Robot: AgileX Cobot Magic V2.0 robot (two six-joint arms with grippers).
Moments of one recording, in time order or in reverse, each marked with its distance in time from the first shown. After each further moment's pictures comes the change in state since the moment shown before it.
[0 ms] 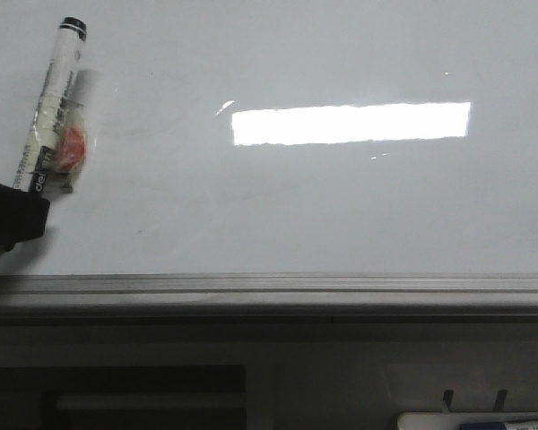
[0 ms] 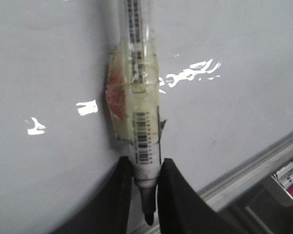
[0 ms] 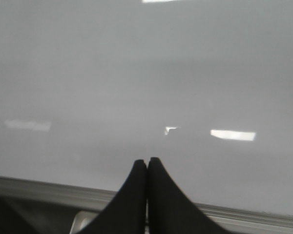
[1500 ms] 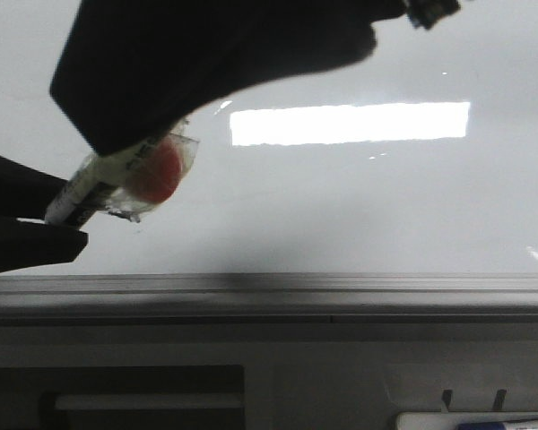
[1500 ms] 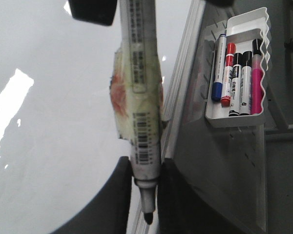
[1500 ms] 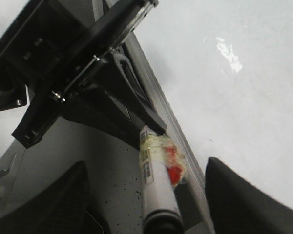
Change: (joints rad) left arm 0.000 -0.082 0.004 0.930 -0.100 0.000; right arm 0.865 0.909 -0.553 0.106 -0.117 -0.336
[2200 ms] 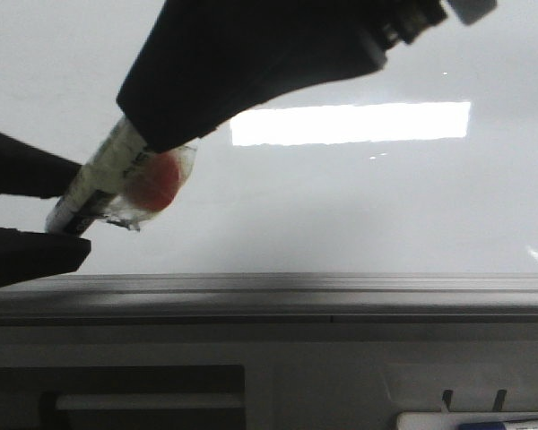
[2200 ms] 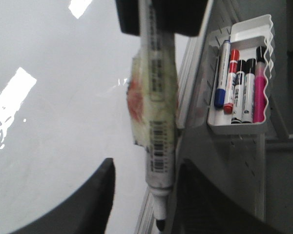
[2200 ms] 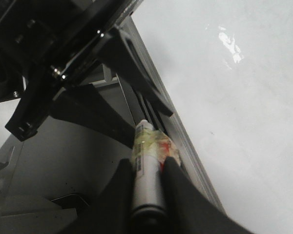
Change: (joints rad) left arm 0.000 -0.002 0.001 -0.057 -0.016 0.000; right arm 0.000 0.008 -0.002 -0.002 0.015 -0.002
